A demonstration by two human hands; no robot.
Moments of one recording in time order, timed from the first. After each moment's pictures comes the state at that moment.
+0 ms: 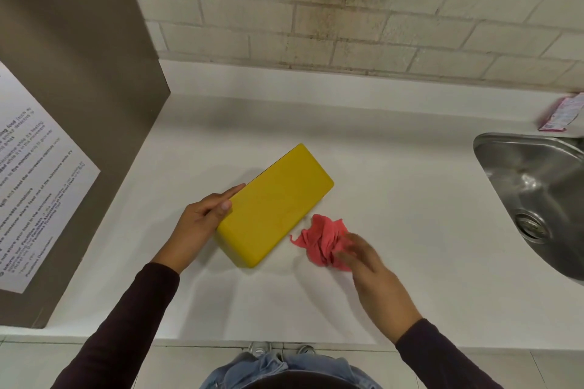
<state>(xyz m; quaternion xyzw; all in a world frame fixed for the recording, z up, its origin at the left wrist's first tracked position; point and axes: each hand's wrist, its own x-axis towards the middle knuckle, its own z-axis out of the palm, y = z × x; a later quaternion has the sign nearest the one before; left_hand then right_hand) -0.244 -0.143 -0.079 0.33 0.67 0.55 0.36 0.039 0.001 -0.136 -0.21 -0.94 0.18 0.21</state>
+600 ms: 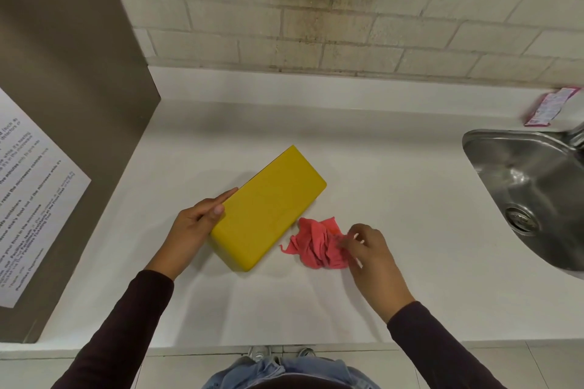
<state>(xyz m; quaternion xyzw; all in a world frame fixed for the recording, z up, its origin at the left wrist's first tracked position) -0.246 -0.144 -0.079 0.35 0.67 0.55 0.36 0.025 0.014 -0.122 -0.29 -0.91 0.18 0.22</state>
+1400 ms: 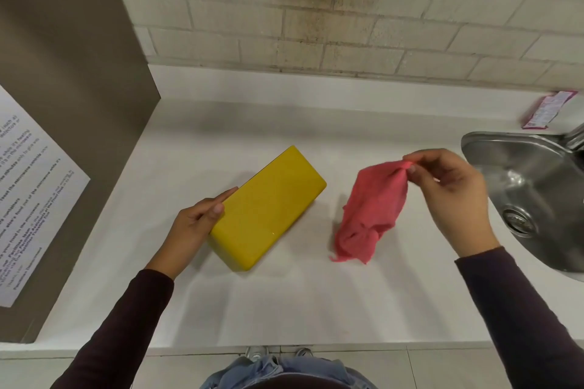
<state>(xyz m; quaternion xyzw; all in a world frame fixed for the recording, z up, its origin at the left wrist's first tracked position) -0.248 -0.143 -0.079 0.33 0.67 0.56 0.36 0.020 0.072 0.011 -0.34 -0.74 0.40 0.42</state>
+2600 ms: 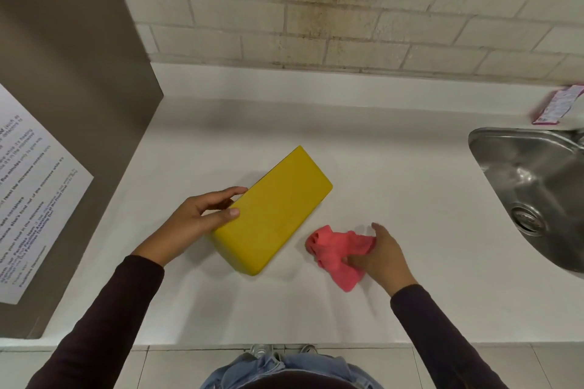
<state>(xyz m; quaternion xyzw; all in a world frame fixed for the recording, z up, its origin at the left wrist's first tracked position) -0.260 -0.137 -0.061 0.38 0.69 0.45 0.42 0.011 0.039 -0.123 -0.58 -0.71 0.40 0.04</state>
